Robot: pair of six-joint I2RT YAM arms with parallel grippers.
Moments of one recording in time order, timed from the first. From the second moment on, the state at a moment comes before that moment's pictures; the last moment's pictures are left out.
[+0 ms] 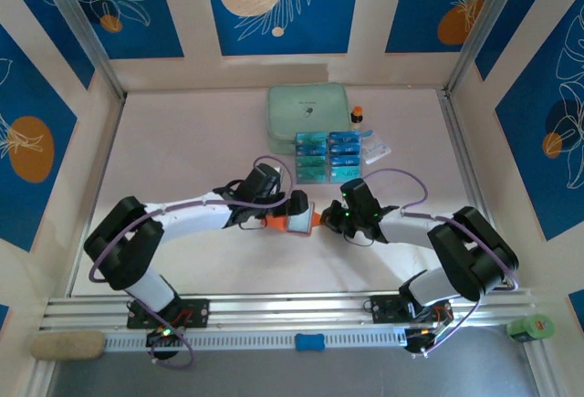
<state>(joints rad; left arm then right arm) -0.80 1.59 0.84 -0.12 0.12 -0.80 0.56 1.43 0.46 0.06 -0.28 1.03</state>
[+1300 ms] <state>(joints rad) -0.82 1.58 0.75 -0.09 -0.01 -0.72 0.53 1.50 0.75 -0.12 -0.42 0.85</state>
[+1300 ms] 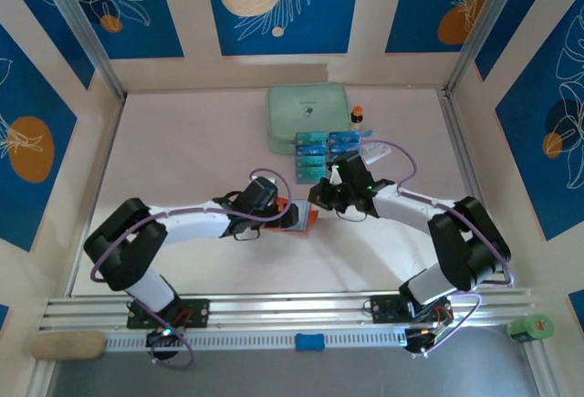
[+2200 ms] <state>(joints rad) -0.85 1.52 0.77 -0.16 -0.07 -0.73 0.55 1.70 0.83 -0.18 -0.41 0.79</state>
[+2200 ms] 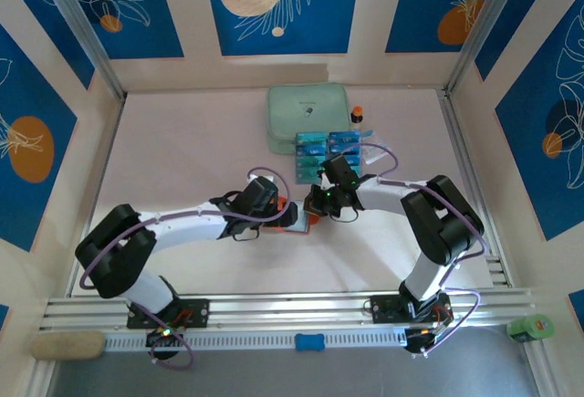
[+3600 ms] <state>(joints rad) -0.85 1.61 0.77 -0.13 -0.08 -0.65 0.55 1.79 0.87 -0.10 -0.55 0.79</state>
